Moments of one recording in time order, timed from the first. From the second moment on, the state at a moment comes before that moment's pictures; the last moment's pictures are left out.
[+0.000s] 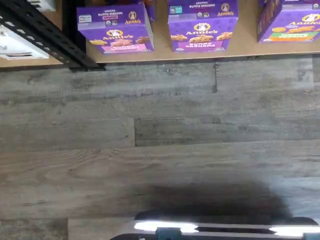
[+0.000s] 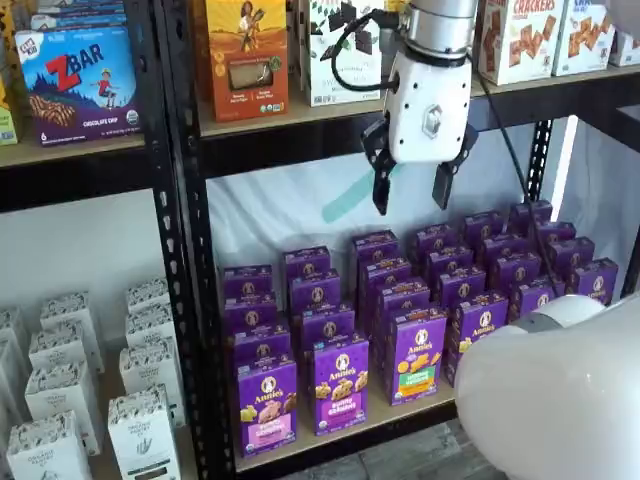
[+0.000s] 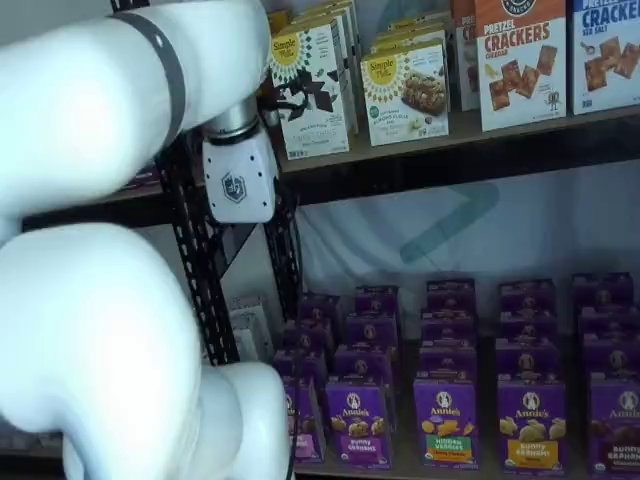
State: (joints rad) arm 0.19 -0.89 -0.66 0.08 1.47 0.20
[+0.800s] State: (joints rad) arm 0.28 -0.80 -0.56 0.03 1.27 0.28
